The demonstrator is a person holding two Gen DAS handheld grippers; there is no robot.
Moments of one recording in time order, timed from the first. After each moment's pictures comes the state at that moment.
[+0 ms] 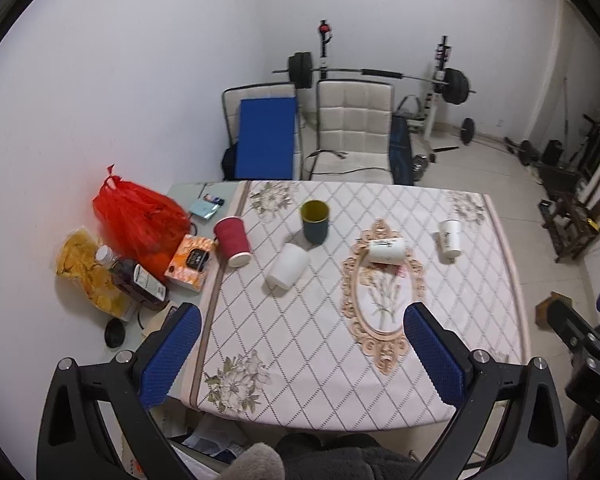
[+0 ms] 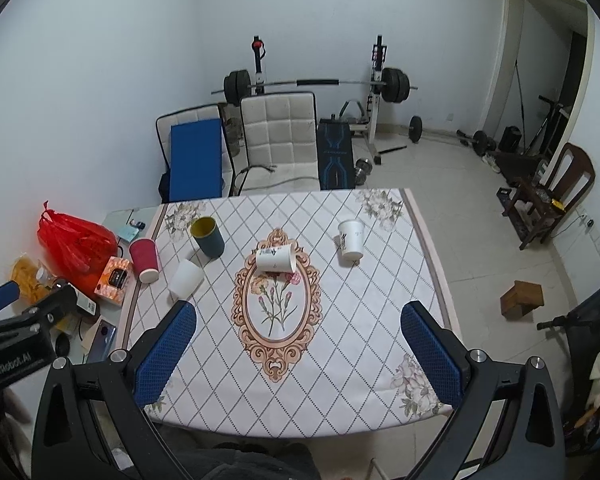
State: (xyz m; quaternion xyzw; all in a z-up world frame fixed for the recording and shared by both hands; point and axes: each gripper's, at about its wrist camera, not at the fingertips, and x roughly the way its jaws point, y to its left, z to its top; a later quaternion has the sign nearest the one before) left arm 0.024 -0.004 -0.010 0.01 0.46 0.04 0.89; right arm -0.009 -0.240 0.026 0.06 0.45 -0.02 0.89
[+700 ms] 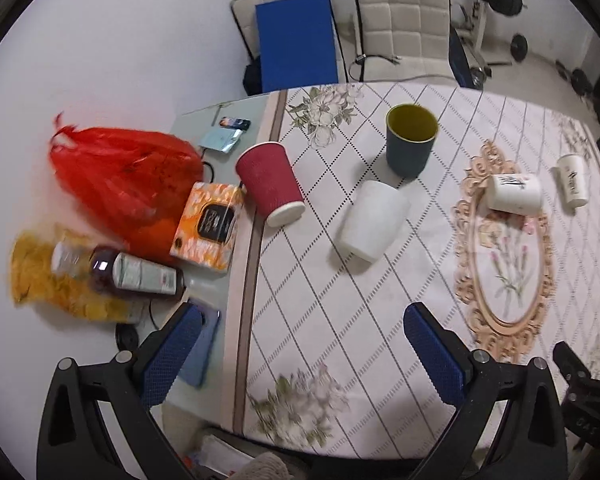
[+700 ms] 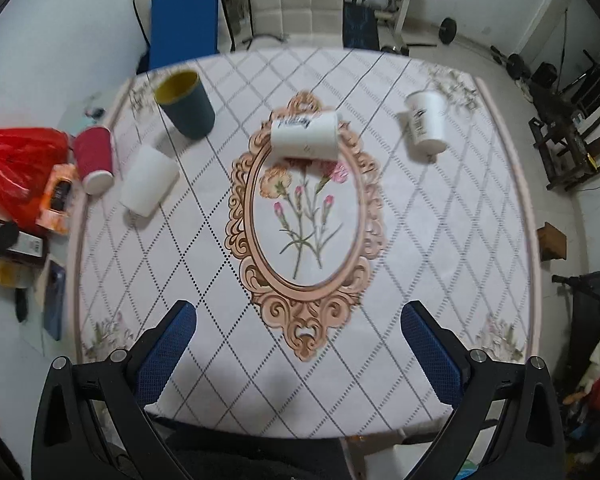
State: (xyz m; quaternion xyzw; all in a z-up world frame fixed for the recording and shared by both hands) left arm 0.174 0.080 -0.202 0.09 0.59 0.09 0.80; right arm 0.128 -0.151 -0.232 0.03 0.63 0.00 0.77
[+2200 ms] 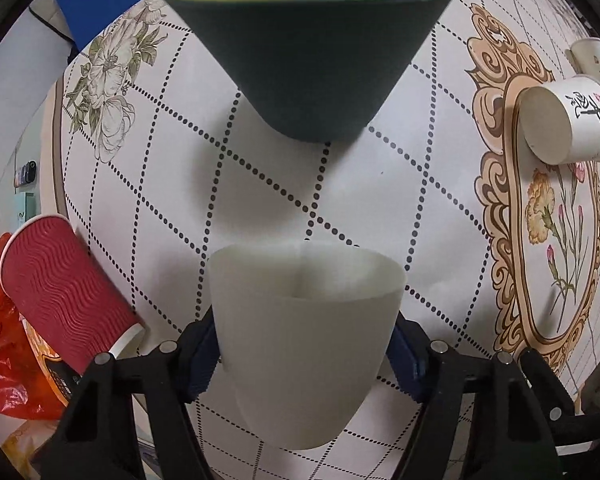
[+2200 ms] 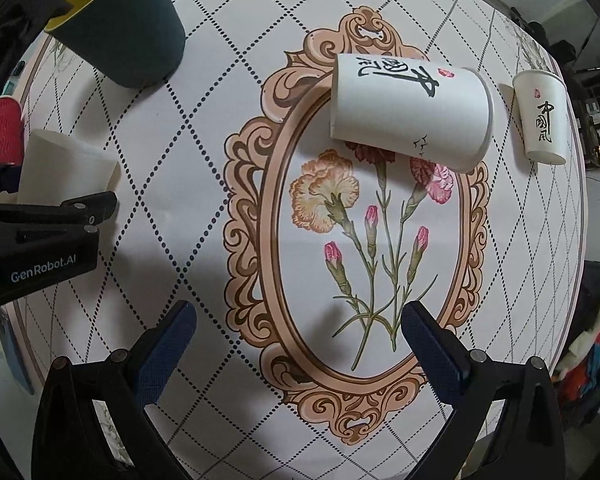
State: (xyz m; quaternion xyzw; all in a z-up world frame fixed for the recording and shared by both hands) left arm 0.351 0.024 -0.424 0.17 0.71 -0.09 0.68; right arm 0.261 -0.086 -0.385 0.00 0.74 -0.03 0.67
